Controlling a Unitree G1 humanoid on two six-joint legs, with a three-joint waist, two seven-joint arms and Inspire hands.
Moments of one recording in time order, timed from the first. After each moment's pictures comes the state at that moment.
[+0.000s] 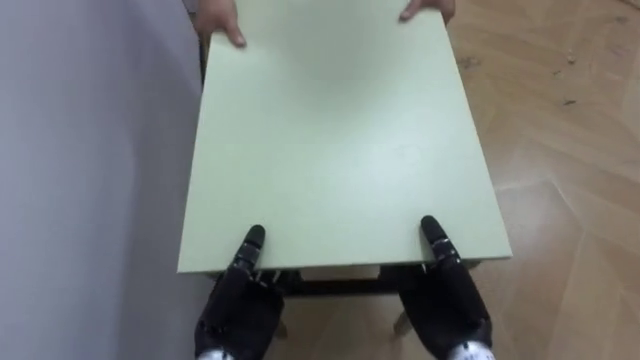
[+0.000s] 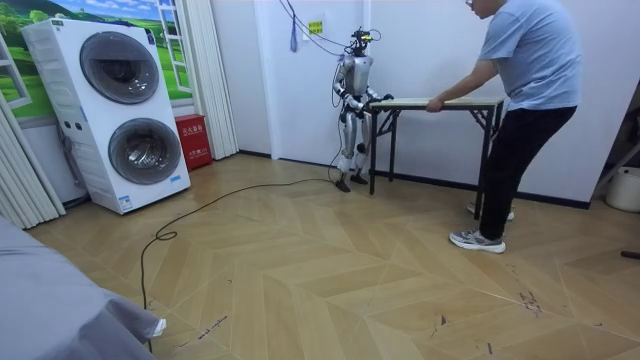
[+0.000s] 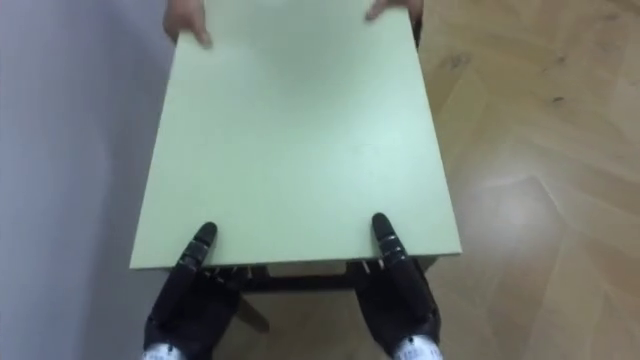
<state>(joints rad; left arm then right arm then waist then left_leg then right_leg) 0.41 0.12 -0.25 0.08 -1.25 -0.03 -0.19 0.35 -0.18 0.25 0.16 1.37 -0.06 0.27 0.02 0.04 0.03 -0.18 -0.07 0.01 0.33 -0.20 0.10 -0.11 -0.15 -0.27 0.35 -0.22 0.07</state>
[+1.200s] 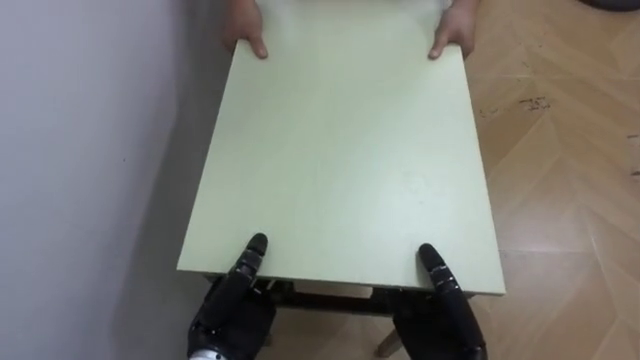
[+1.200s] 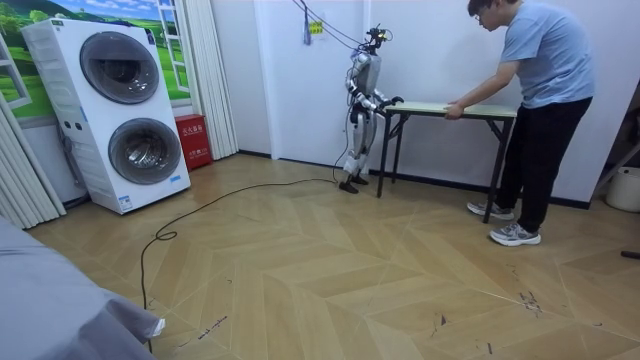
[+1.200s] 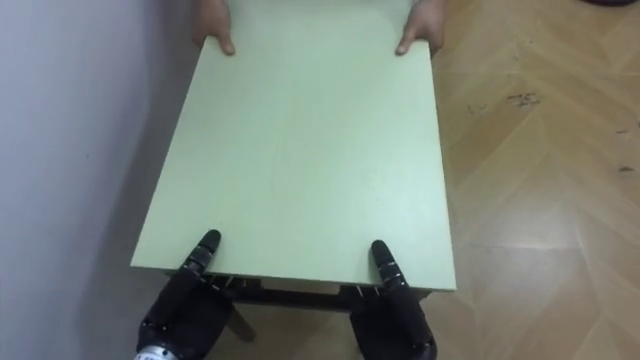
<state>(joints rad) 0.39 0.18 -0.26 0.09 -1.20 -0.03 -0.15 0.41 -0.20 0.29 0.17 1.46 -0.04 0.25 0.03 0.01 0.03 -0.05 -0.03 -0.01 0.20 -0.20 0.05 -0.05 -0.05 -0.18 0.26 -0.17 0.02</state>
